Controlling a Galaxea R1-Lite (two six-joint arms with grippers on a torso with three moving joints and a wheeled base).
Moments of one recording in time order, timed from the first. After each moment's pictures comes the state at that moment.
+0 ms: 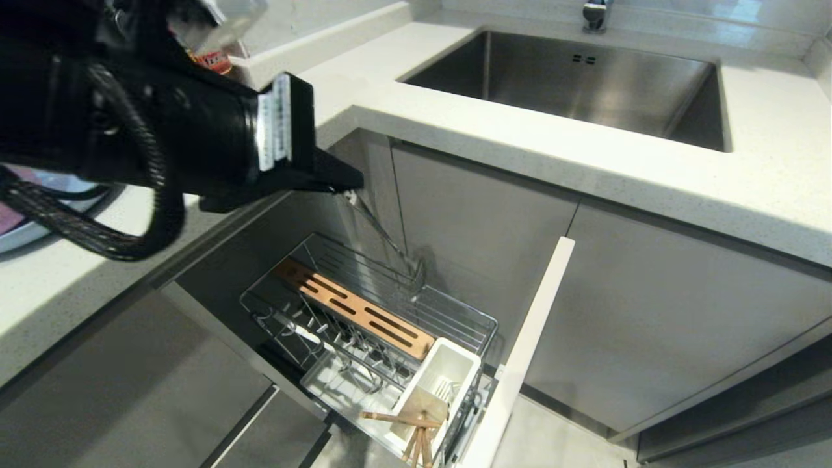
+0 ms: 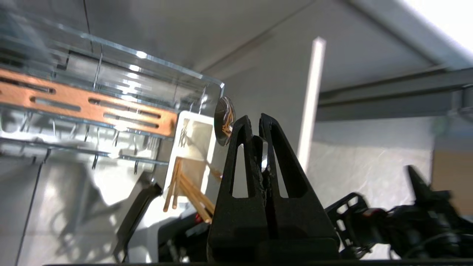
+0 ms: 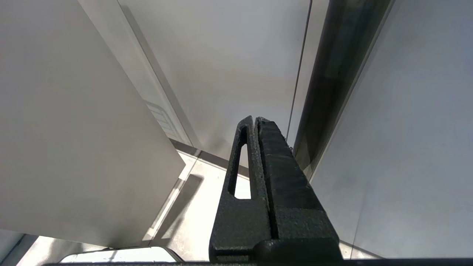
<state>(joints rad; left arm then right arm) -0.81 1.50 -1.75 0.71 0.13 -0.43 -0.01 0.00 0.00 -0.01 -0.05 0.10</state>
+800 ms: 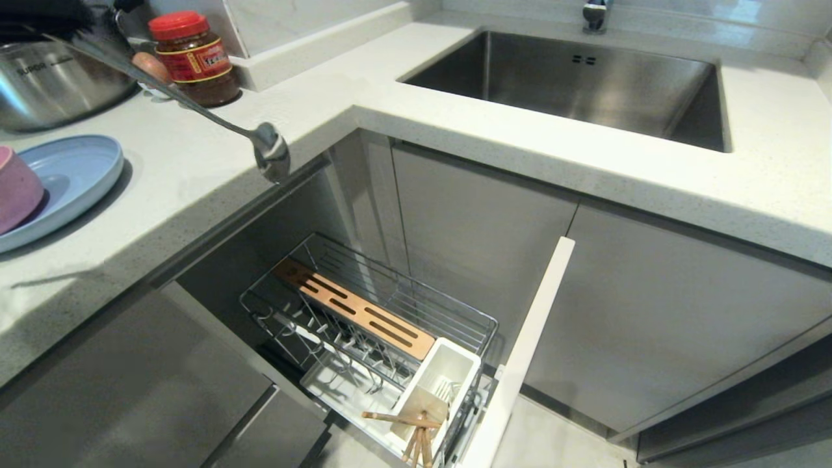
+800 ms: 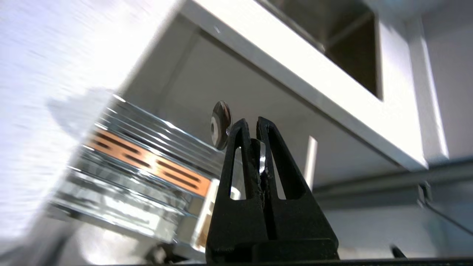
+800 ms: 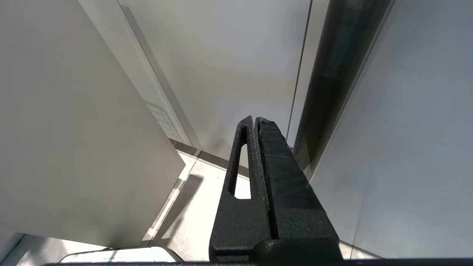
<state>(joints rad) -0.64 1.22 -1.80 0.71 0.24 -0.39 -0.01 0.00 0.00 -0.01 -0.05 0.10</state>
